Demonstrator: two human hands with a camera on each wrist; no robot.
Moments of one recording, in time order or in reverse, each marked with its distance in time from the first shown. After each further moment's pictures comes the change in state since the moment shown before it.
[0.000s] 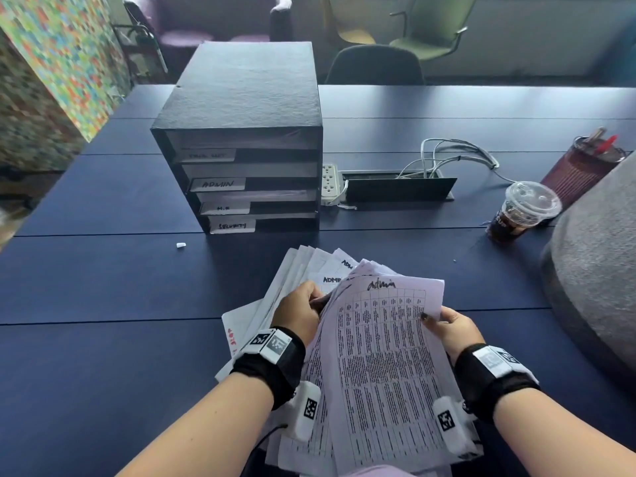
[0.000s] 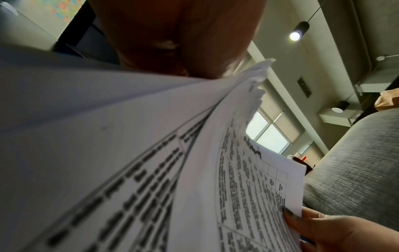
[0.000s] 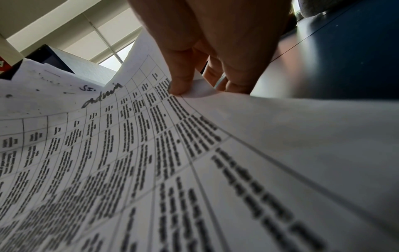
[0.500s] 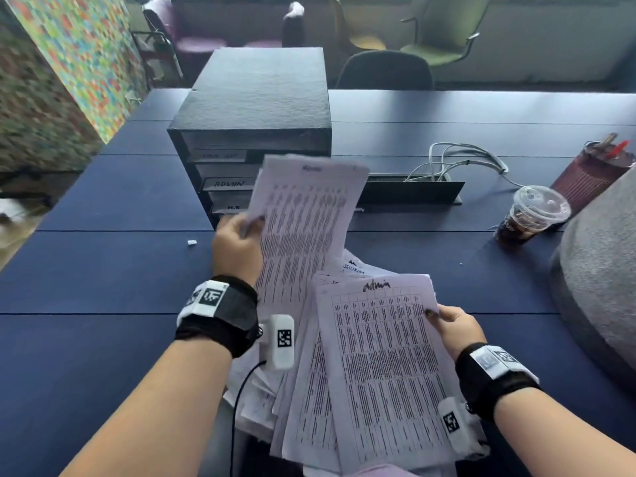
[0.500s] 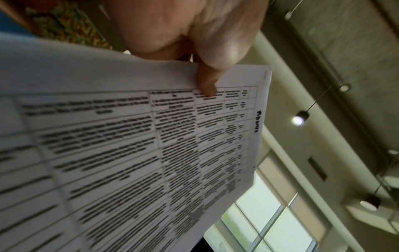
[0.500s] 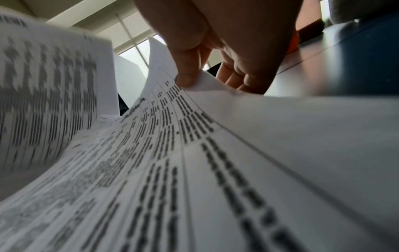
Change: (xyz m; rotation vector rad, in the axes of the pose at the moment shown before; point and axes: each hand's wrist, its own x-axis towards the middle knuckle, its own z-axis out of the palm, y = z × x) left_hand 0.018 0.034 -0.108 -0.343 0.570 0.077; right_hand -0.016 -0.024 0.004 -0.311 0.028 -0.182
